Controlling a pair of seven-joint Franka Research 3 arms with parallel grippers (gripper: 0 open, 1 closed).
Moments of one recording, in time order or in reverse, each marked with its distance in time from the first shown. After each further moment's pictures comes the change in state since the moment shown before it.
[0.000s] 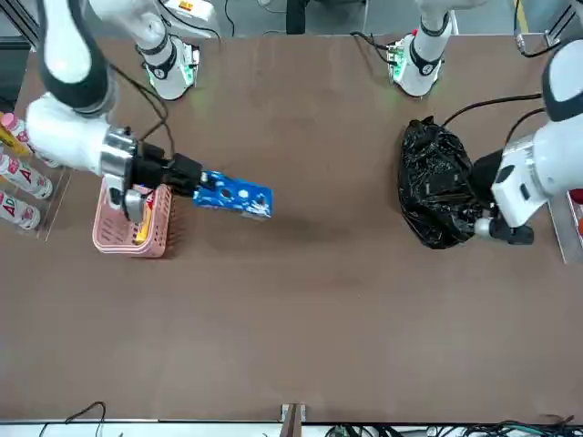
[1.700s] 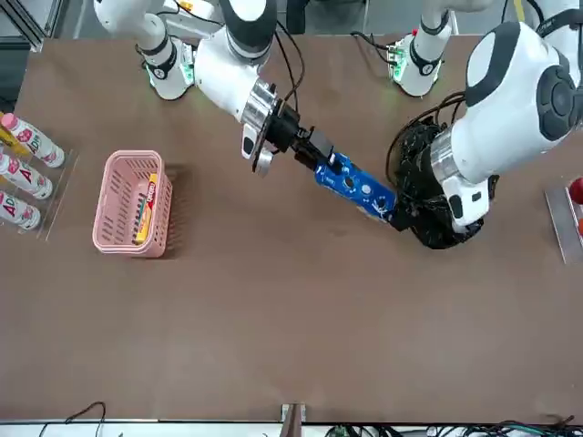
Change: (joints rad) left arm -0.158 0.011 0.002 -0.003 0.099 0.086 -1.264; right arm 0.524 0.302 -0.005 0.414 0.369 0.690 0.214
